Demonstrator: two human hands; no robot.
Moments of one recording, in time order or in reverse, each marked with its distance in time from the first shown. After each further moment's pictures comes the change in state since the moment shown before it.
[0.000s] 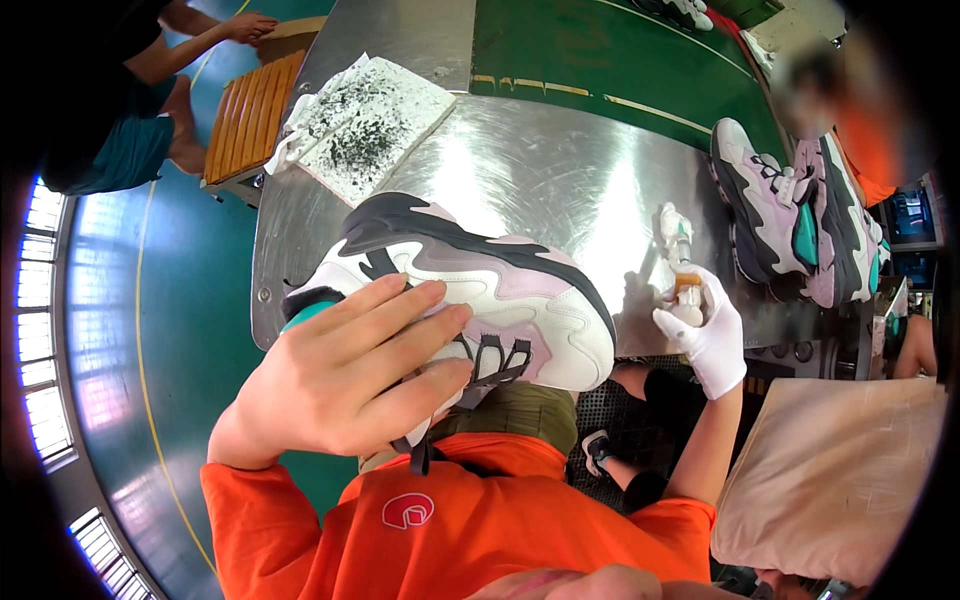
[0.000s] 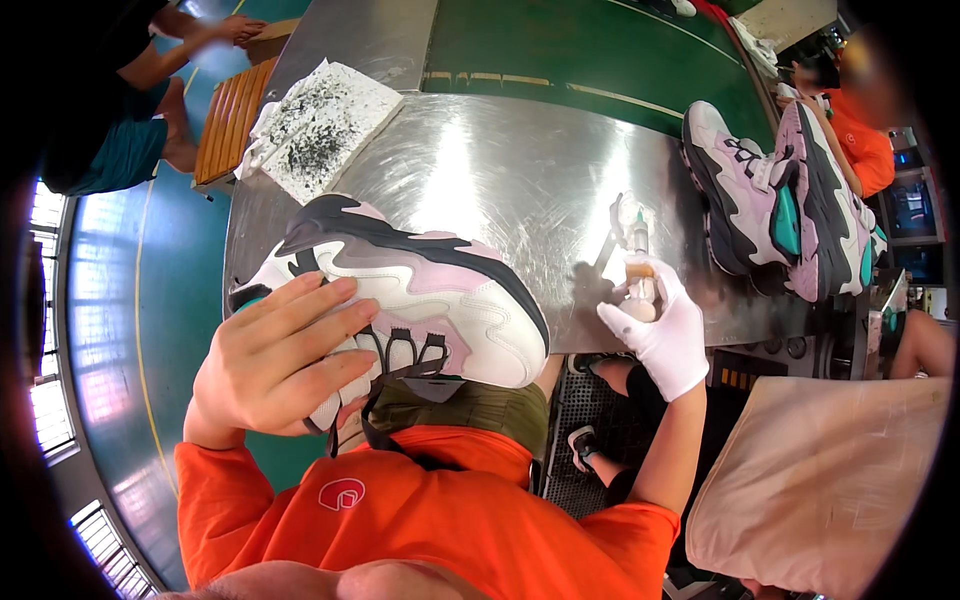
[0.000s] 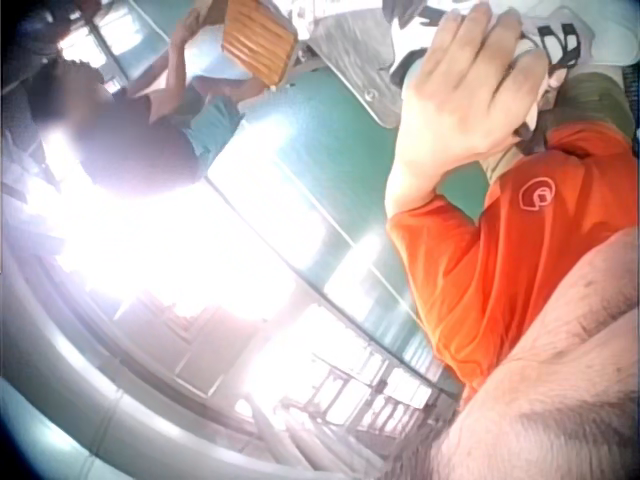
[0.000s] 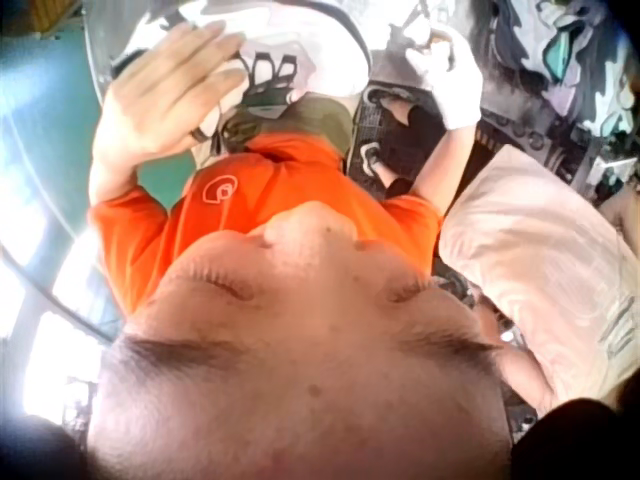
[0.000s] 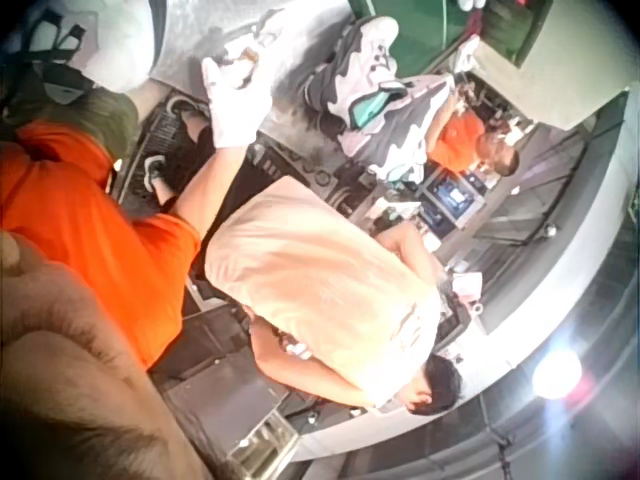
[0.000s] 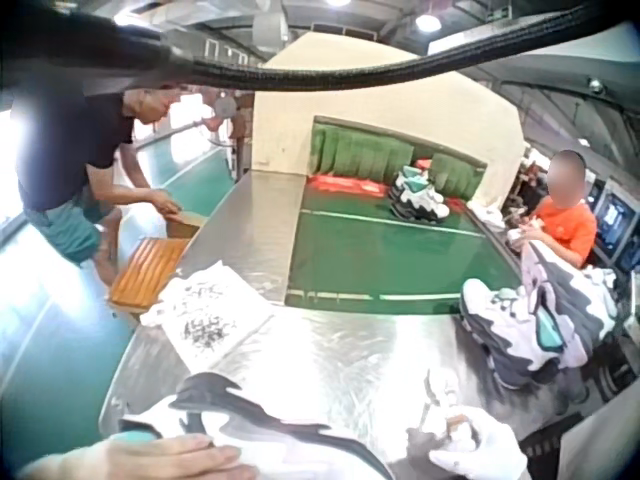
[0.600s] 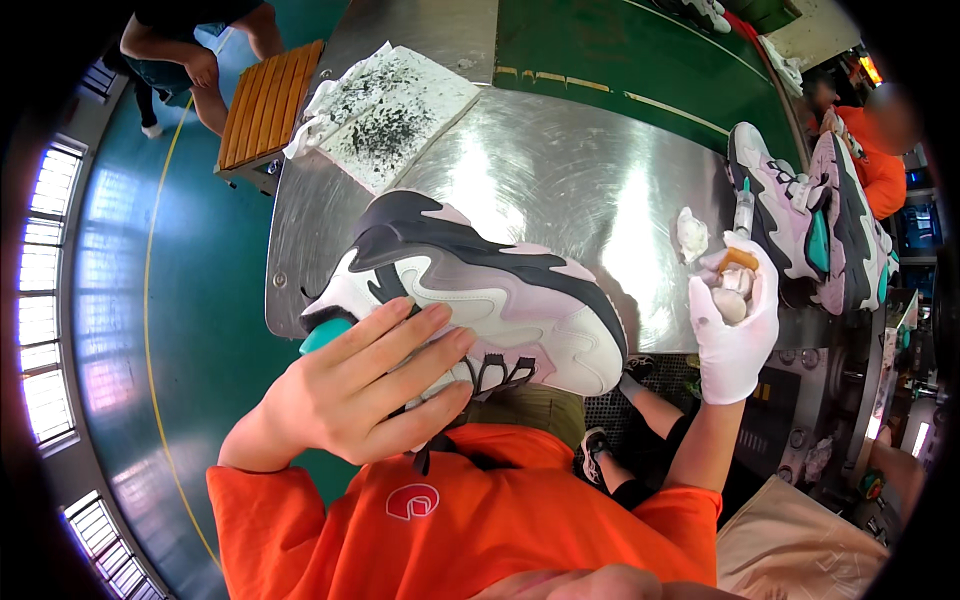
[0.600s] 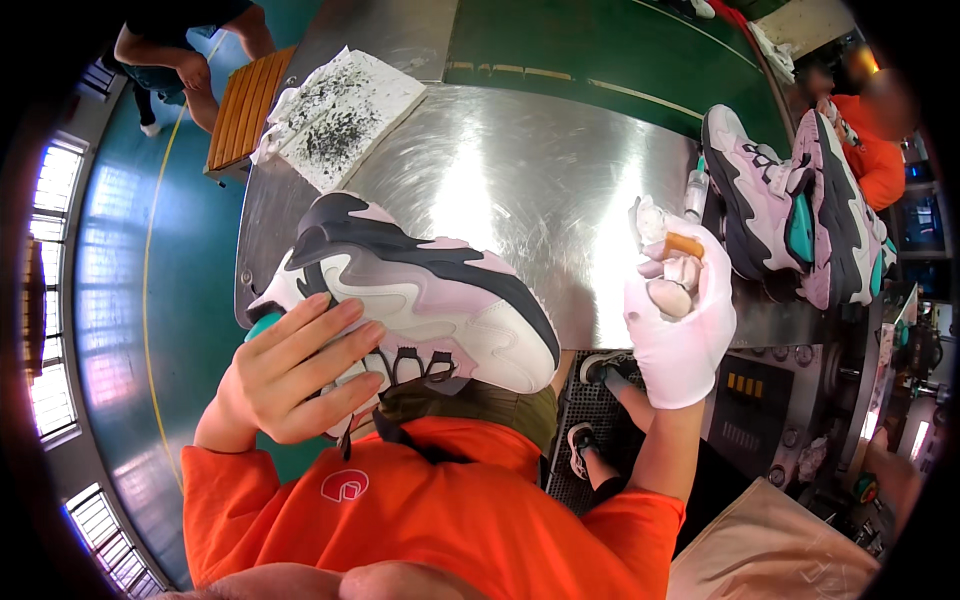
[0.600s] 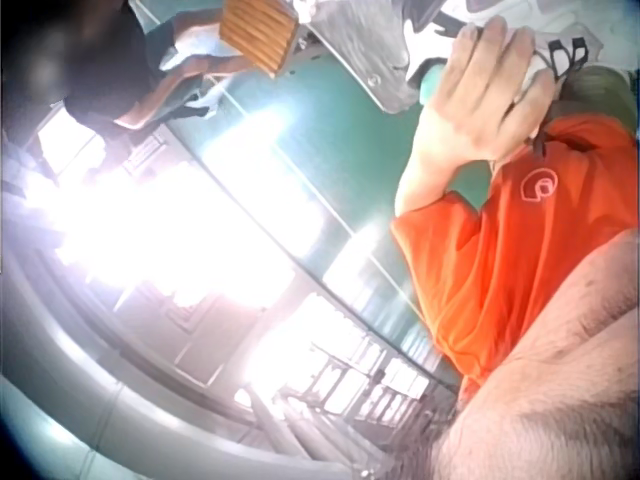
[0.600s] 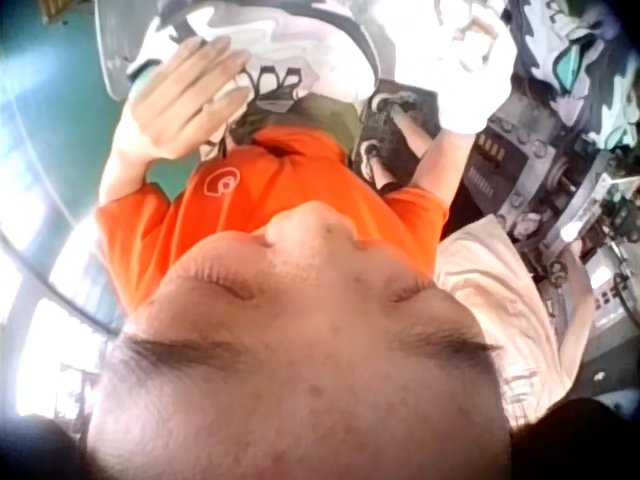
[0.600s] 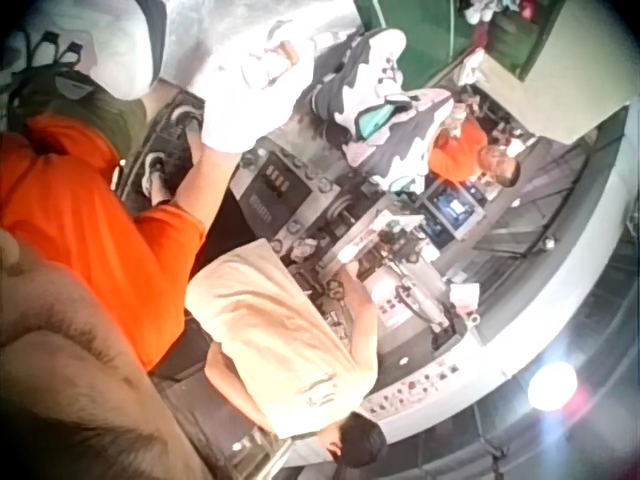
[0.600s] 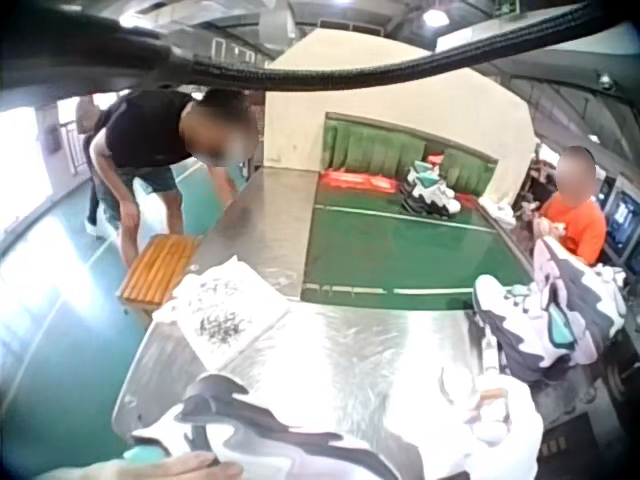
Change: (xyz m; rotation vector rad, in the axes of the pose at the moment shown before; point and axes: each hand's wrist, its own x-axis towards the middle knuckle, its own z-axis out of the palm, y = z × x) left_hand -0.032 0.010 0.014 0.062 0.095 0.056; right_hand -0.008 -0.046 0.031 -0.009 0.316 -0.365
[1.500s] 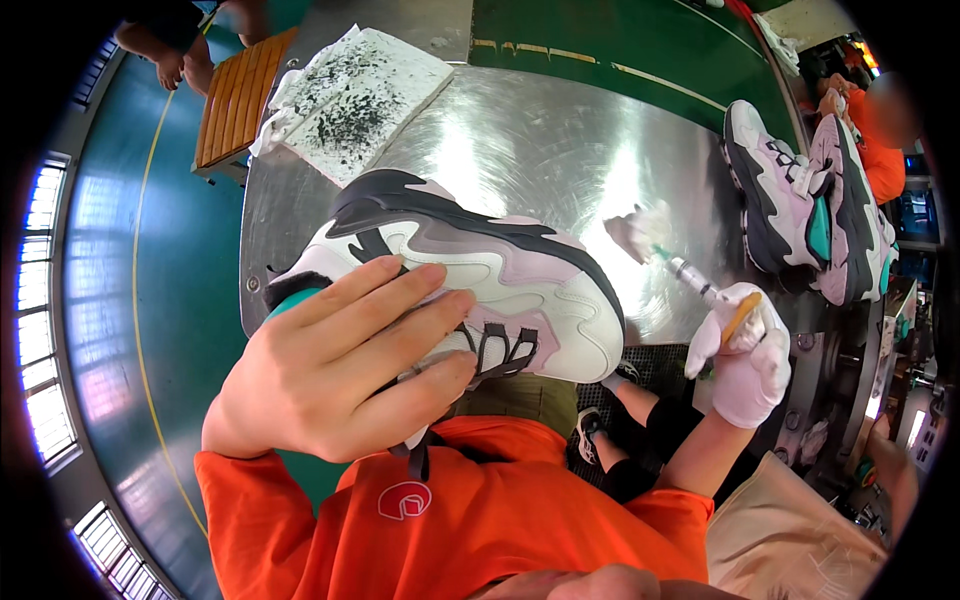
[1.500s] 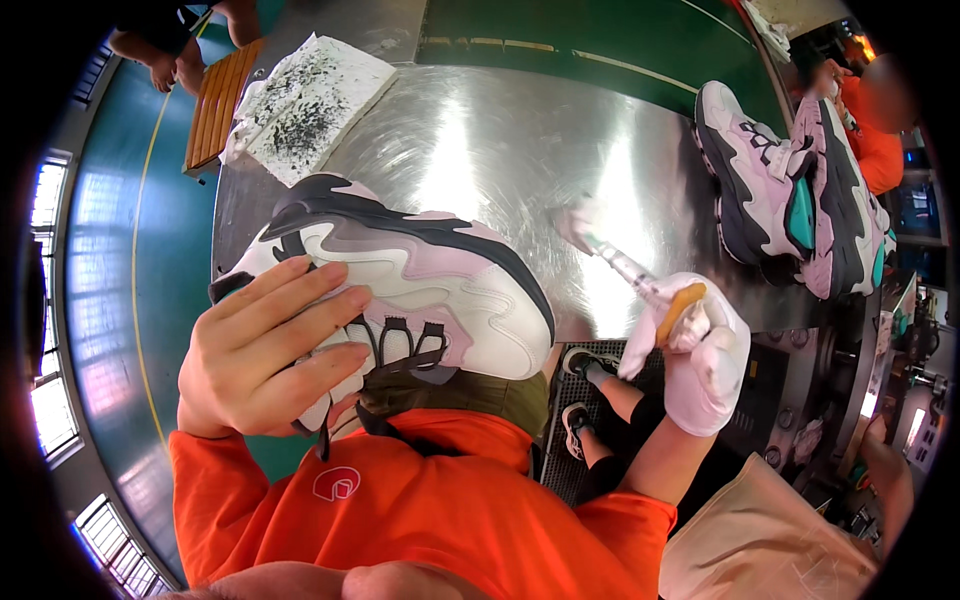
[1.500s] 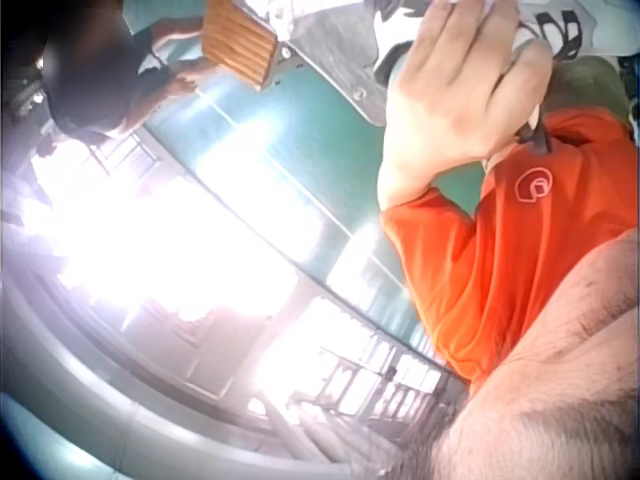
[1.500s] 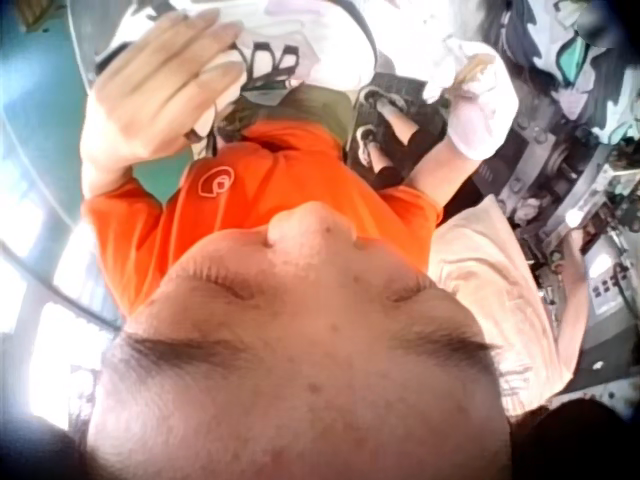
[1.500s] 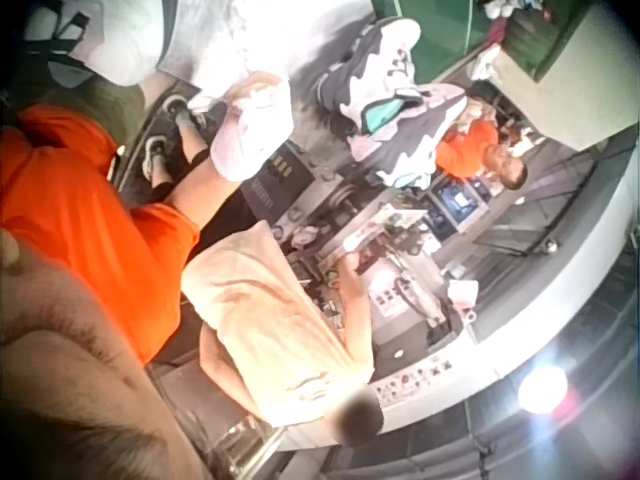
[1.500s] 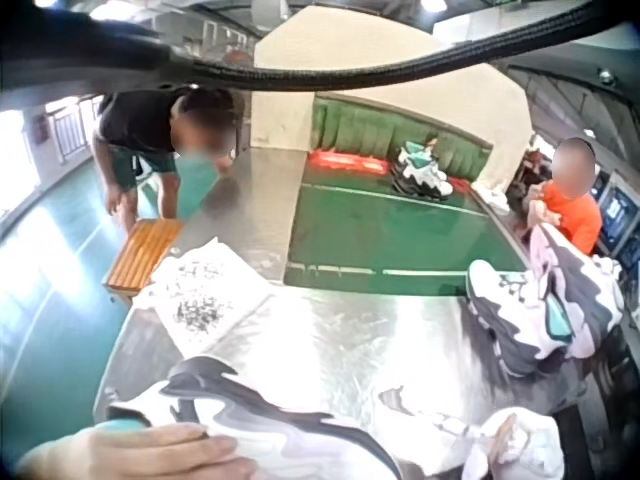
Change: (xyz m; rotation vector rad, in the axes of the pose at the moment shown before) left_hand 0.037 -0.019 -0.005 -0.063 -0.078 -0.033; right_hand -0.011 0.025 -0.046 0.819 -0.372 0.235
